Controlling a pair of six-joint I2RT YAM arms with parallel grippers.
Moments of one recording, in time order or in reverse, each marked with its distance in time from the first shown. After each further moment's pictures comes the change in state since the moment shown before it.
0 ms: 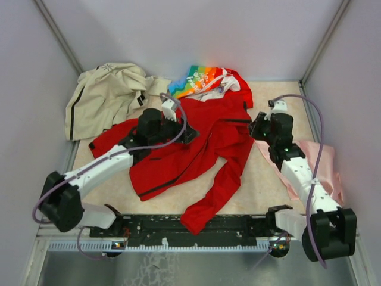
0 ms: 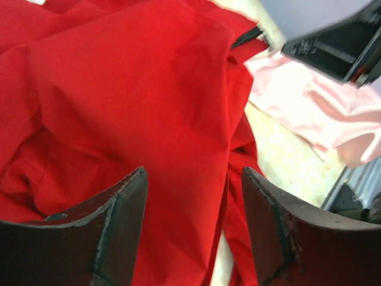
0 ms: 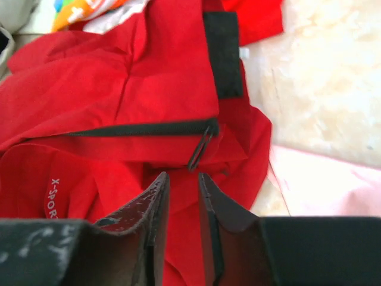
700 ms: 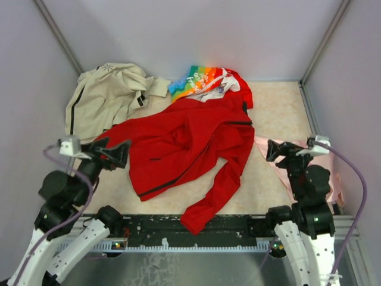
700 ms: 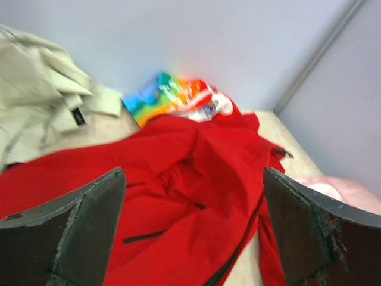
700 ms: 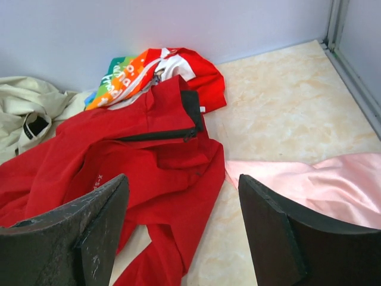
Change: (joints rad) left arm 0.039 -1.024 -0.167 -0.465 -0.502 0.028; right arm 0.000 -0.794 -0.067 -0.412 0.226 -0.016
